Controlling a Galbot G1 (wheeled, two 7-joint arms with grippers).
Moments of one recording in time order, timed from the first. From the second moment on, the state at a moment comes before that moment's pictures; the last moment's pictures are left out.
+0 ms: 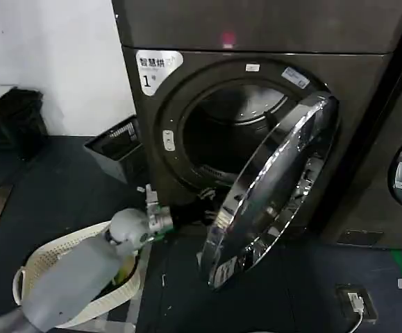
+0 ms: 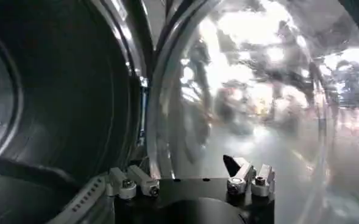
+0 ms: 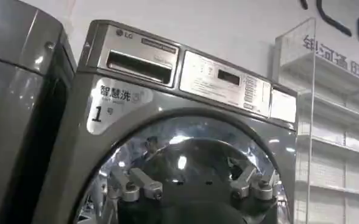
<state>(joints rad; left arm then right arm) 0.44 -1.04 0.36 -1.56 -0.84 0.03 0.65 -1.40 1.05 1.66 1.93 0.55 -0.18 -0.27</state>
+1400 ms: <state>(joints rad) 0.29 -1.23 0.55 -1.45 -0.81 0.01 0.59 -1.51 1.12 1.89 1.99 0.47 -0.22 -0.18</state>
